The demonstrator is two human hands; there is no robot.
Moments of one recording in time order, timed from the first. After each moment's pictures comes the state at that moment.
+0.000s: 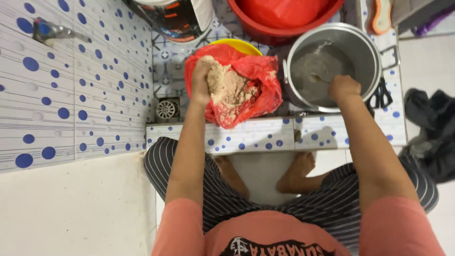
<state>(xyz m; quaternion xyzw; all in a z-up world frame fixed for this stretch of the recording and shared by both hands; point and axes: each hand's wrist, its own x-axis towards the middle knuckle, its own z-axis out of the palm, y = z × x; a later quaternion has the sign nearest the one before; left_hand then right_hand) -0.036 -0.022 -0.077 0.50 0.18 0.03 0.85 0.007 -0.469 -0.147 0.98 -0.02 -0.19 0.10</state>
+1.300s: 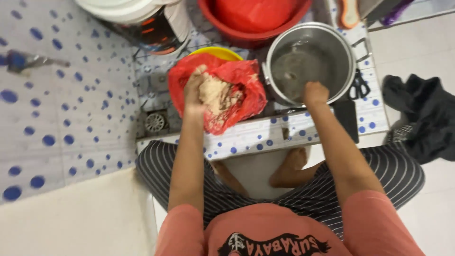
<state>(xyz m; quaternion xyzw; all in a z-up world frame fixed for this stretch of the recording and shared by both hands) -0.013 -0.022 -0.164 0.36 0.17 -0.06 0.92 -0.019 -0.449 -0.176 0.99 -0.07 -0.15 0.06</state>
